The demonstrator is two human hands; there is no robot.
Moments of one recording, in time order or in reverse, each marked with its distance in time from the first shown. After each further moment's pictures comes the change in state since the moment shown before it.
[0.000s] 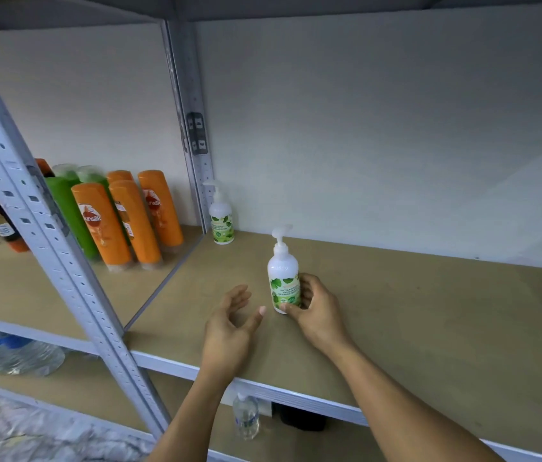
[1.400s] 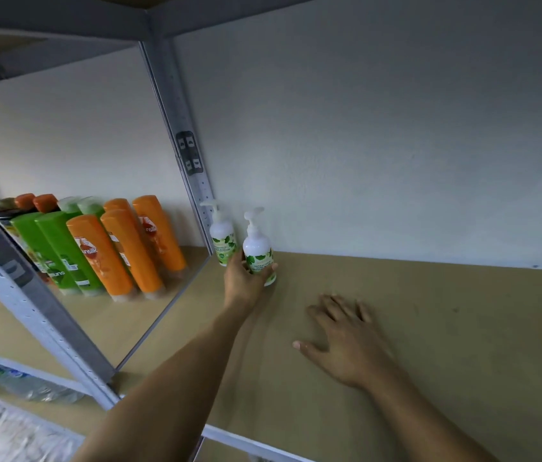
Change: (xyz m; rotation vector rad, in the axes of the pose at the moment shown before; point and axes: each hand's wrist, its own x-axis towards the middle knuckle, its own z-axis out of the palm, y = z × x) left_hand 0.159 0.011 0.054 0.134 0.126 0.132; right_hand 0.030 0.030 -0.042 -0.892 -0.307 -0.243
